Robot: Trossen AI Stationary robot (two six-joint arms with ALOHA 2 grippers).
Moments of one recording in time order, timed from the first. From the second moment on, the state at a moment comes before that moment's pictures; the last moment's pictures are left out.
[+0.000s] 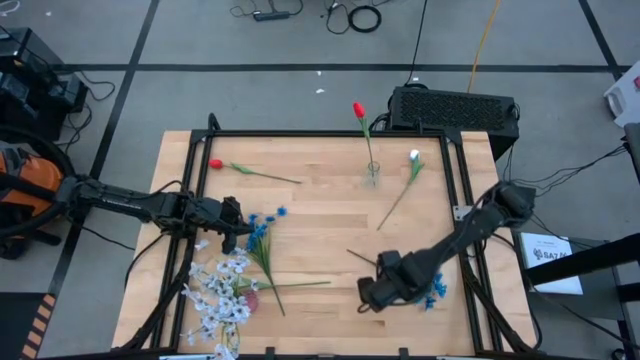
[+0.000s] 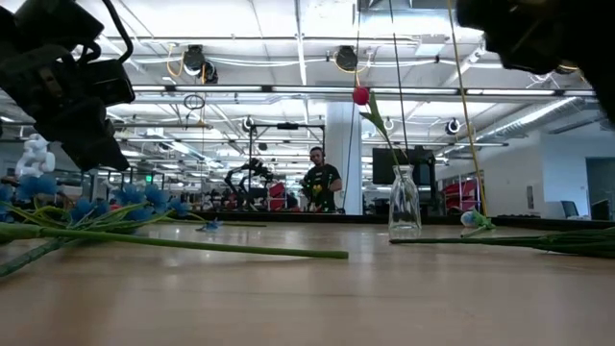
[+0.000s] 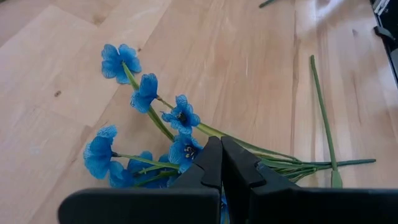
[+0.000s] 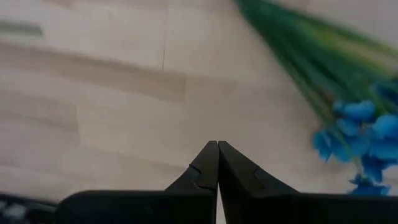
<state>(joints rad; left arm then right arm) -0.11 0.57 0.21 -0.30 -0.02 -0.51 0.58 1.76 1.29 -0.94 -0.05 2.02</state>
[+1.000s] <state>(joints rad) -0.11 0.57 0.21 -0.25 -0.06 -0.59 0.49 1.75 0.97 -1.16 0.25 1.55</state>
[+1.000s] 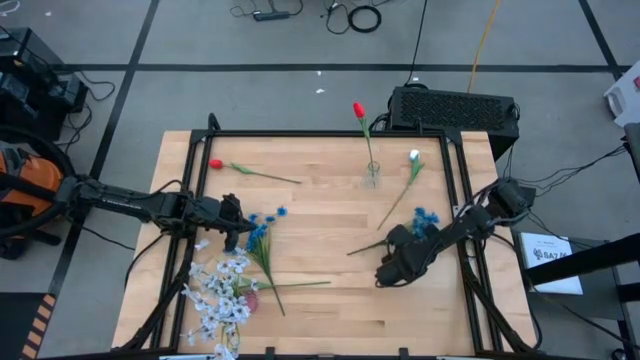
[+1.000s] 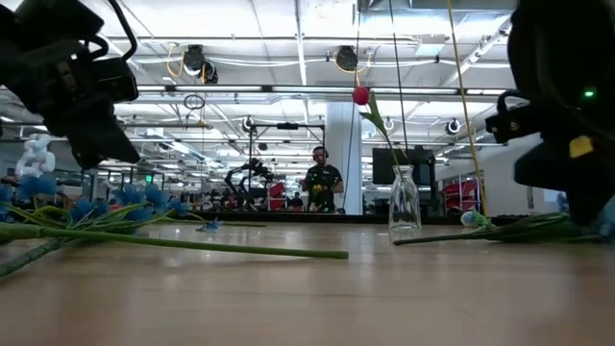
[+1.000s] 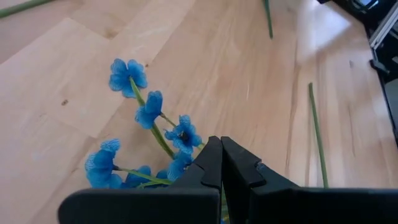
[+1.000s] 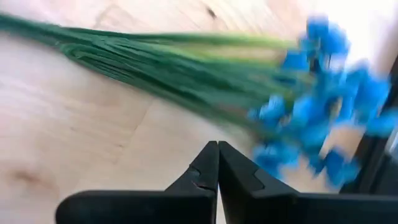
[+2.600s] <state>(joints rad) -0.11 0.57 0.21 -0.26 -0.08 -0.46 0.22 1.61 0.88 -0.83 0.12 2.42</state>
